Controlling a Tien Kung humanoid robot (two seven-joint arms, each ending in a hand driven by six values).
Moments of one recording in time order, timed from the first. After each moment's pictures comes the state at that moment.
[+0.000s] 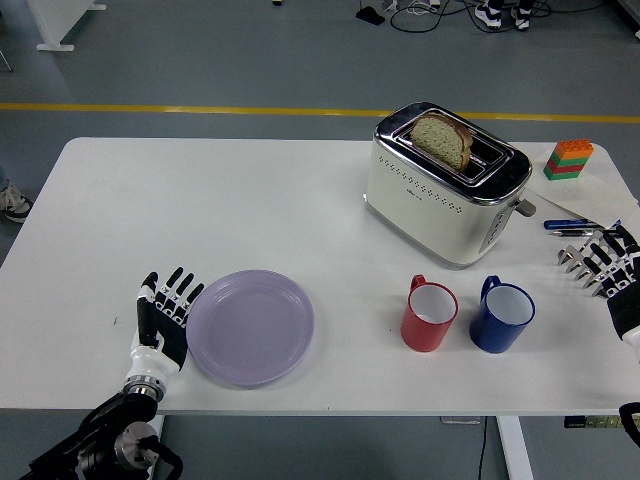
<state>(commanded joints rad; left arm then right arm) -0.22 0.12 -0.82 -0.96 0.13 0.09 -0.51 0.06 -0.20 1.51 1.17 -0.60 -0.02 0.16</state>
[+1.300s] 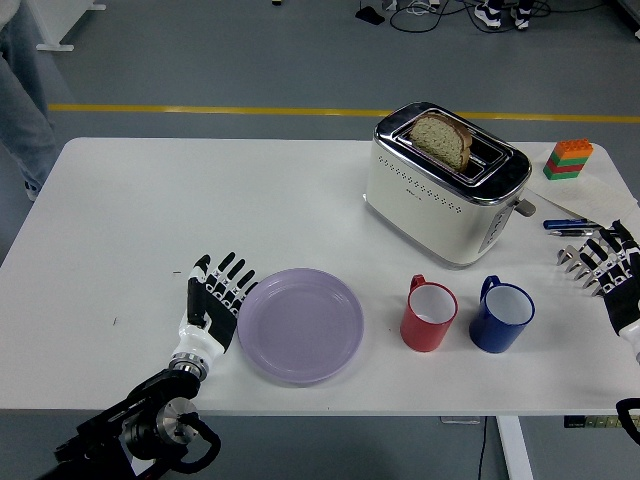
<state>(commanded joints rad) -0.37 0.04 -0.67 -0.86 0.03 0.06 -0.51 0.07 -0.20 1.51 1.17 -0.60 -0.02 0.16</state>
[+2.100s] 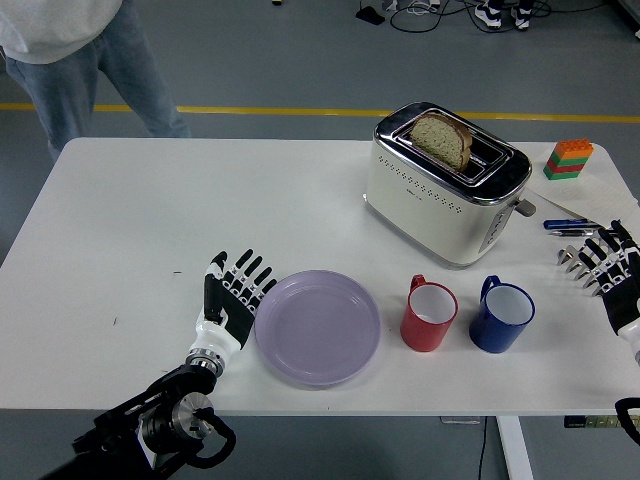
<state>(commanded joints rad) -0.41 0.00 -0.64 -0.82 -0.01 0.05 -0.51 0.08 -0.20 1.50 1.17 -0.60 -0.02 0.16</state>
